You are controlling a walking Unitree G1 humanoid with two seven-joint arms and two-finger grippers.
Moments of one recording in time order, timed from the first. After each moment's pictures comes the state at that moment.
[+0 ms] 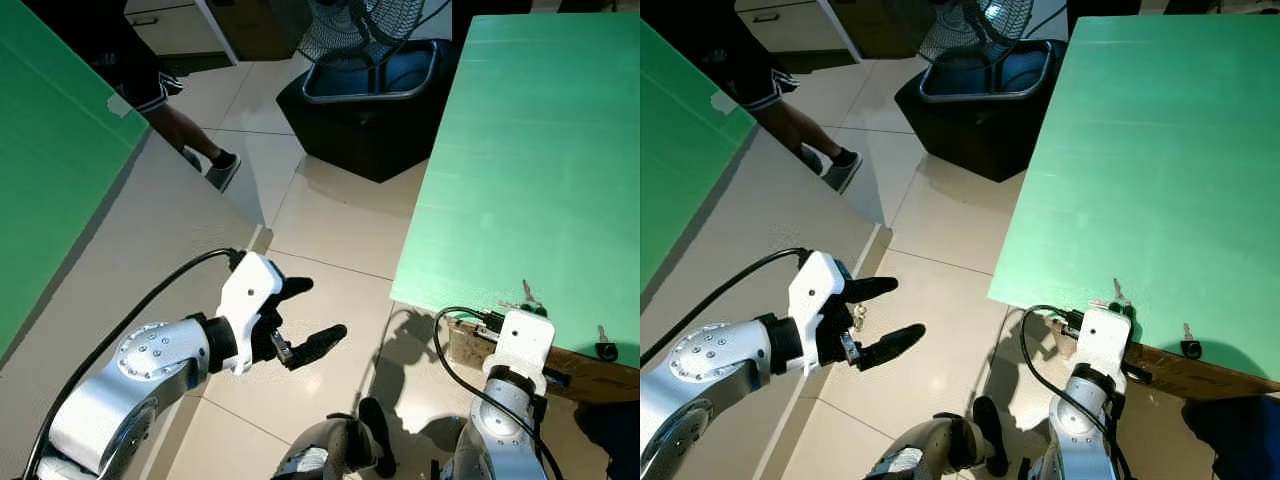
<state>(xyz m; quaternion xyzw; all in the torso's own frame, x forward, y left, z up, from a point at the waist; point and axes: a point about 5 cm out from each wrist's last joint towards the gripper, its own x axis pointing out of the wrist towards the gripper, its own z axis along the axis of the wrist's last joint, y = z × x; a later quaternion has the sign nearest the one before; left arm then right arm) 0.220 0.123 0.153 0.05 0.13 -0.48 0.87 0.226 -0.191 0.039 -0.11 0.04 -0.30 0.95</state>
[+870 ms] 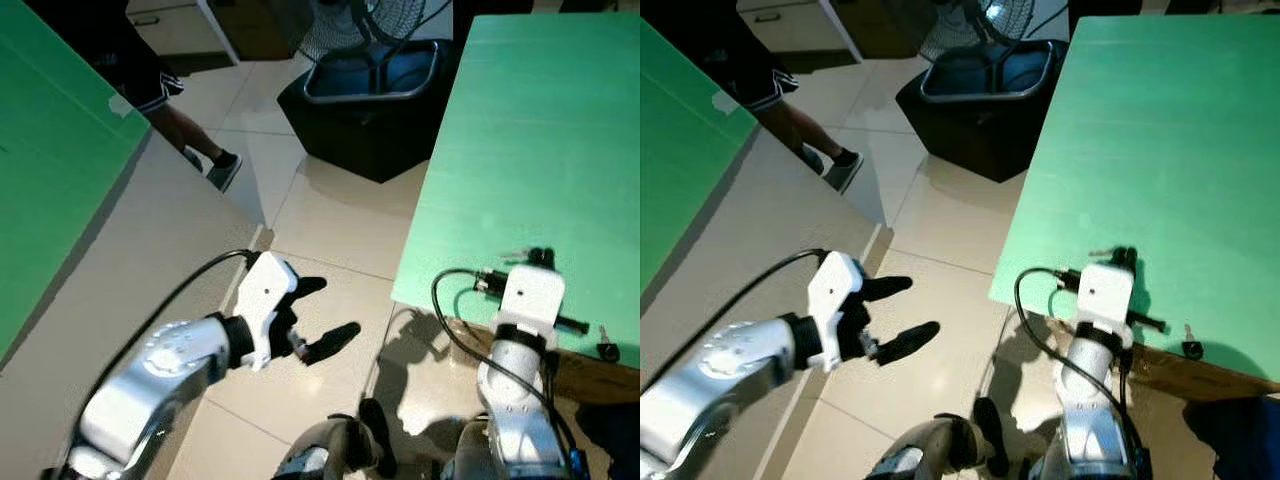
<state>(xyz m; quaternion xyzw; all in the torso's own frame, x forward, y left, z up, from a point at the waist) 0.233 0.107 0.139 0.03 0.12 -0.47 0.87 0.255 -0.186 0.100 -0.14 -0.07 -0.24 0.96</state>
